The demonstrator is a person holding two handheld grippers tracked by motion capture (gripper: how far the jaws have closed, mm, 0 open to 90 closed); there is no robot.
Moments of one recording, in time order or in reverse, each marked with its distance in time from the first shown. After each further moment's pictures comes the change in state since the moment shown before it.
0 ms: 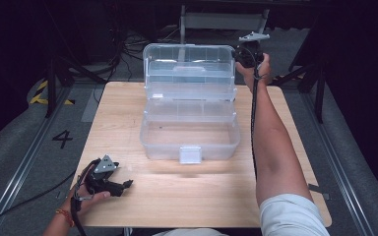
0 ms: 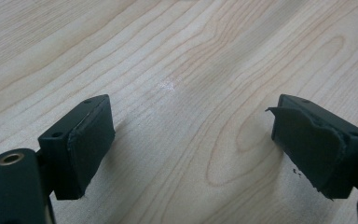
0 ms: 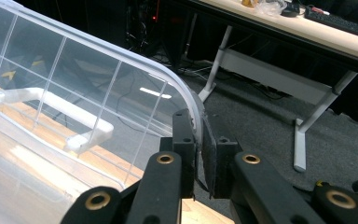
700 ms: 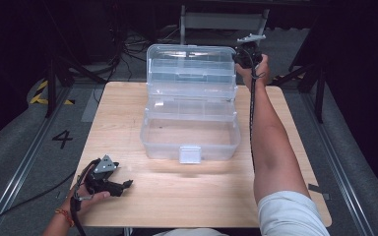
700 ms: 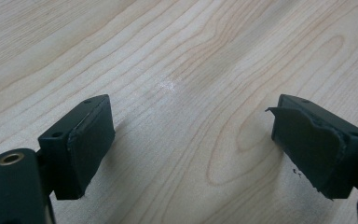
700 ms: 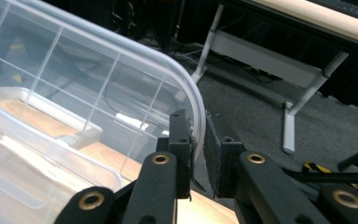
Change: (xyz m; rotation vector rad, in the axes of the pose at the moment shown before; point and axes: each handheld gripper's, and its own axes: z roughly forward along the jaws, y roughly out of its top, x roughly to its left) left arm 0.001 0.000 0.000 0.000 -0.002 0.002; right arm -0.003 -0.006 0.016 0.078 -0.047 -0.001
